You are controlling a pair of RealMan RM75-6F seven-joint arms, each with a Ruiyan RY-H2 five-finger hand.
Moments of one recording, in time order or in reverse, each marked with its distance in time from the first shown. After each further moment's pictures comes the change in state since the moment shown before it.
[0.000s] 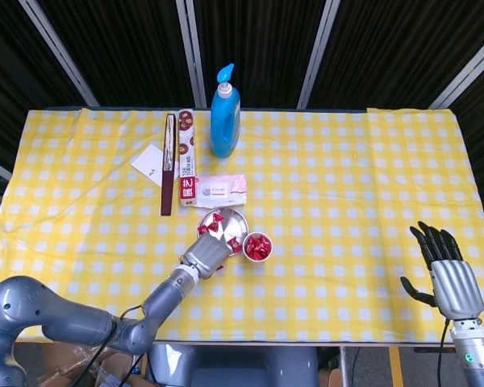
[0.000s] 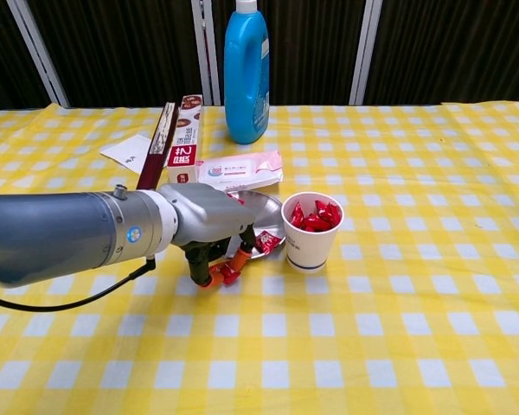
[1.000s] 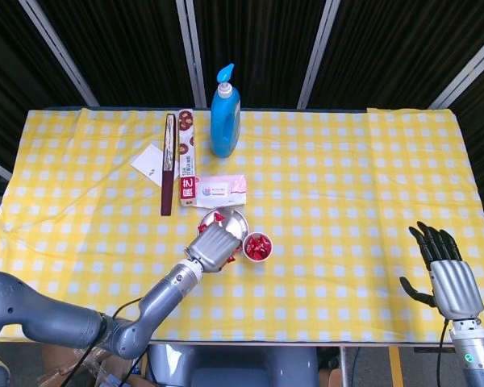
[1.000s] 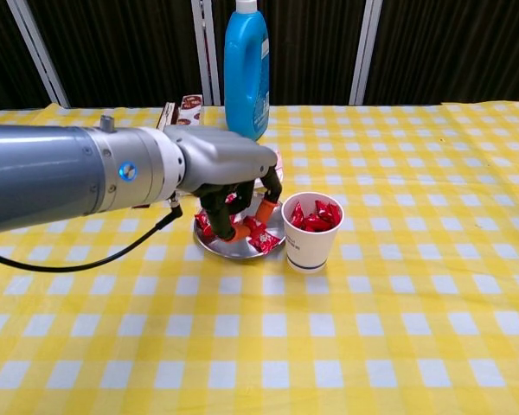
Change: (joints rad) left arm 0.000 0.117 -0.102 -0.174 0.081 0.065 -0.031; right arm 0.001 -0.001 0.000 -0.003 -0.001 -0.001 0.001
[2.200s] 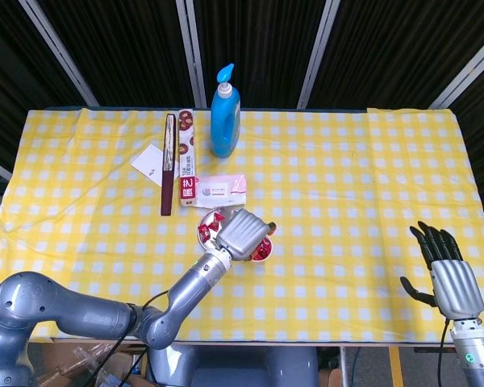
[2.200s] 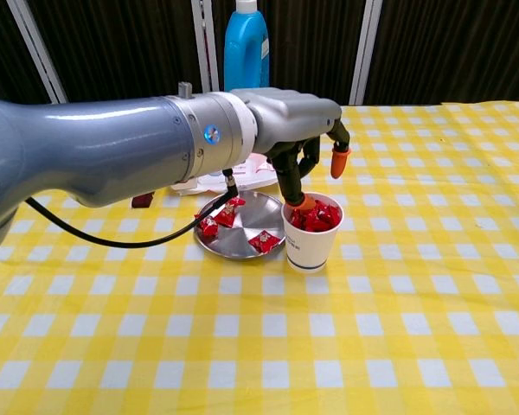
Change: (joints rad) left arm -0.059 -0.120 -0.111 0.160 0.065 0.003 -0.086; right arm 0.000 0.004 -0.001 -0.001 -0.002 0.002 0.007
